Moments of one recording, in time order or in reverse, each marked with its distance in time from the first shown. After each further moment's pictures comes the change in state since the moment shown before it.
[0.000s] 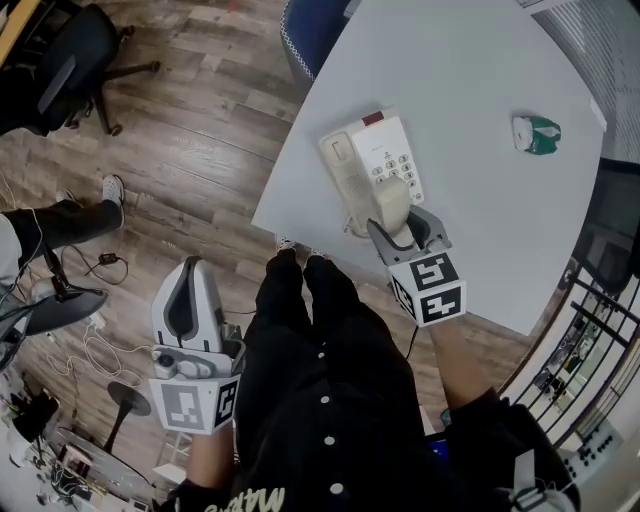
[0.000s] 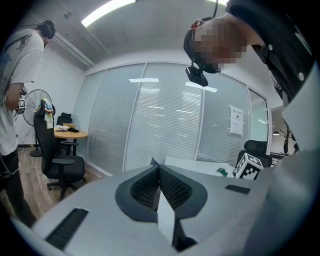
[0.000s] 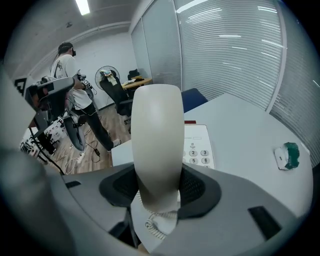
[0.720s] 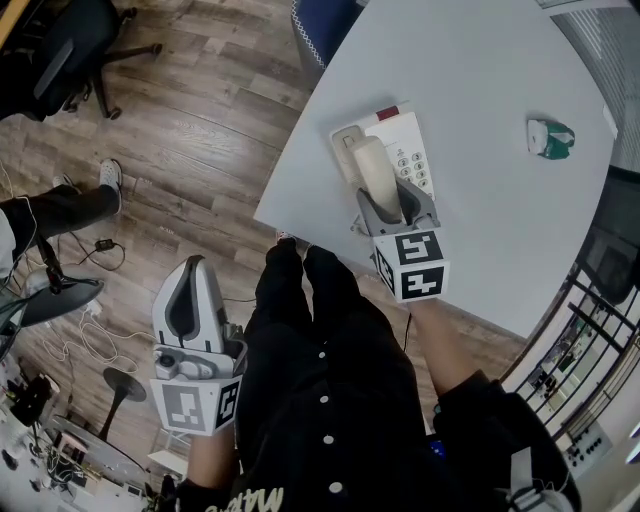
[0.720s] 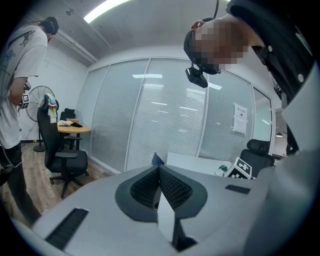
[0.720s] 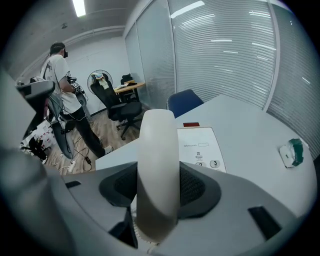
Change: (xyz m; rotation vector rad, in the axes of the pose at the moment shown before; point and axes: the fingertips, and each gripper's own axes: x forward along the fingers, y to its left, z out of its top) left arm 0.003 0.008 -0.020 -0.032 0.048 0.027; right arm 0.053 -0.006 0.022 0.052 -0.063 -0.069
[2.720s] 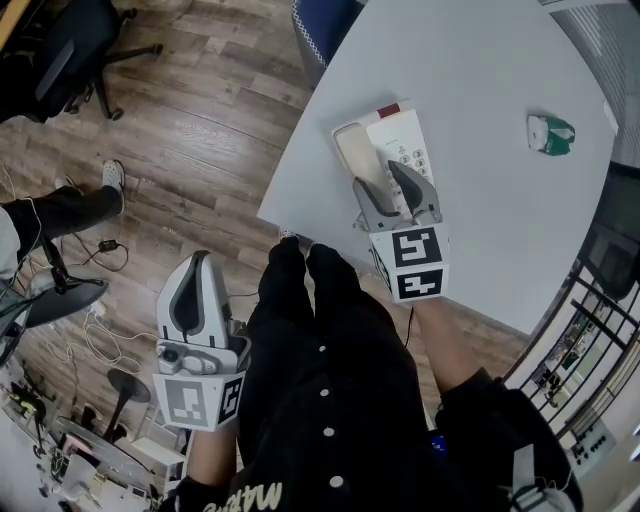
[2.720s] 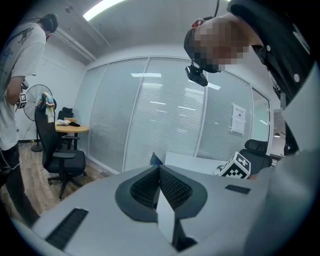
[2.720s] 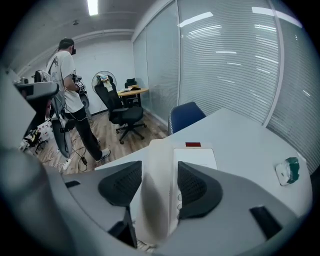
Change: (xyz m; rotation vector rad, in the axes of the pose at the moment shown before) left arm 0.003 -0.002 0.002 0.003 0.008 -0.022; right arm -0.008 0.009 0.036 -0.071 -0.078 -0.025
